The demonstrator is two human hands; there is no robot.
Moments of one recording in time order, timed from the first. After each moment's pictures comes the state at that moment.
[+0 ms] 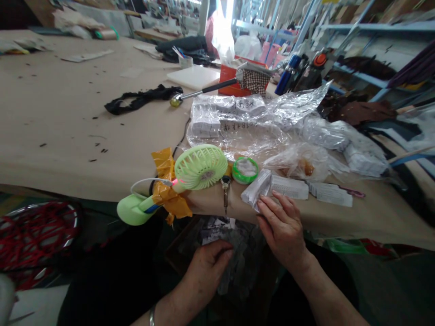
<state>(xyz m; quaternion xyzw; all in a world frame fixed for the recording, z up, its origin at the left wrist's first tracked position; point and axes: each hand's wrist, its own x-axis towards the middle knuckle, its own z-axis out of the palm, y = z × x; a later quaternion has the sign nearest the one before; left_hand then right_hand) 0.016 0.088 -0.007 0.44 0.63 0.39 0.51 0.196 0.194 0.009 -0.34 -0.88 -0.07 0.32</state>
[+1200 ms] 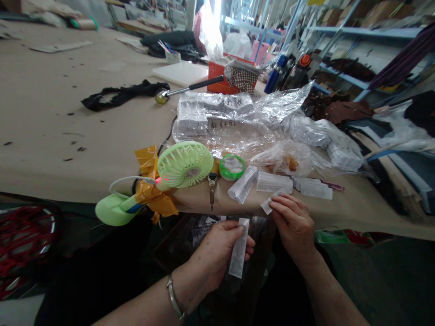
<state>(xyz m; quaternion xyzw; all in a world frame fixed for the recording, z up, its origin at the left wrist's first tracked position) 0.059 0.128 0.028 0.12 0.47 0.43 0.76 0.248 0.205 0.011 -0.39 -0.84 -0.03 0.39</state>
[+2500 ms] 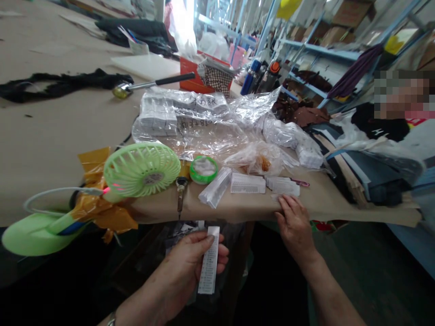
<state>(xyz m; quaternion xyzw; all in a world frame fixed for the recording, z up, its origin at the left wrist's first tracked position) 0.055 0.124 0.023 0.08 0.48 0.41 0.77 0.337 0.211 -0.003 -0.49 -0.82 -0.16 0.24</state>
